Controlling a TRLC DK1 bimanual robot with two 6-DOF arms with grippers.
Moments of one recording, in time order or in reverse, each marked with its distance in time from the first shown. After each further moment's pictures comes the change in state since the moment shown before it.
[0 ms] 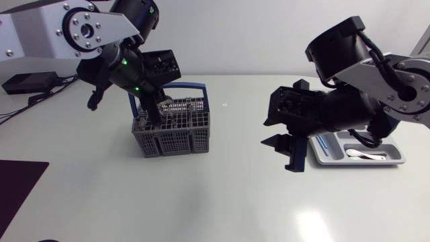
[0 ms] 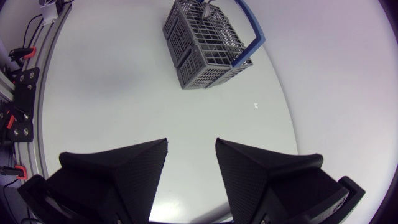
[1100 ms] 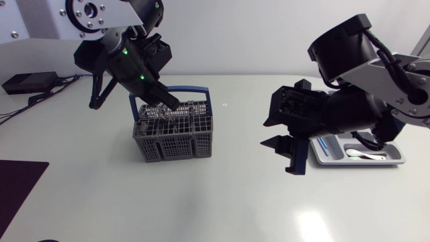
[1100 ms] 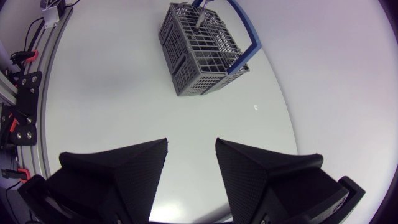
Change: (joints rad) left arm -0.009 0.047 0.116 -0.192 -0.019 -0.605; right arm 0.023 -0.031 -0.009 -0.008 0.004 0.024
